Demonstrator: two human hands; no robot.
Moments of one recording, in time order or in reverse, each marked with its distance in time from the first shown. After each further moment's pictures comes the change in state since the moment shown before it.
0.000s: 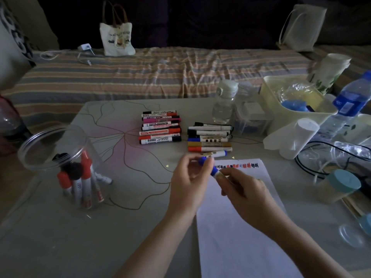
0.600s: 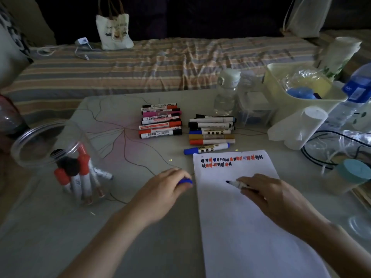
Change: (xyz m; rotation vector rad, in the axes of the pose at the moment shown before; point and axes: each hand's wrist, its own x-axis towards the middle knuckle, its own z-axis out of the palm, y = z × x) left_hand 0.016 -0.020 -0.082 0.932 -0.488 0.366; right_hand -0.019 0.068 -0.027 -0.439 -0.077 -0.211
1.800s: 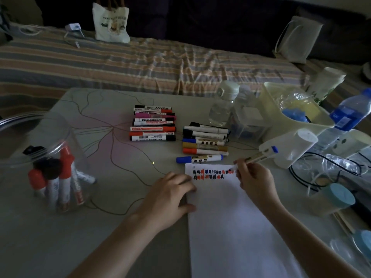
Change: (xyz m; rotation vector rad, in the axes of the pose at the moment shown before) left_hand 0.030 -0.009 0.044 0.129 -0.020 0.079; right_hand 0.073 0.005 0.021 0.667 0.274 0.691
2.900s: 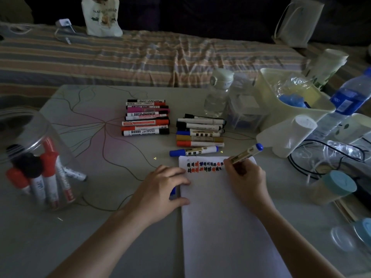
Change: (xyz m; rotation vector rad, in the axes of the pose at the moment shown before) left_hand -0.001 0.001 -0.004 -0.043 -0.031 -0.042; right_hand 0.001 0.034 0.009 -0.158 0.123 -0.106
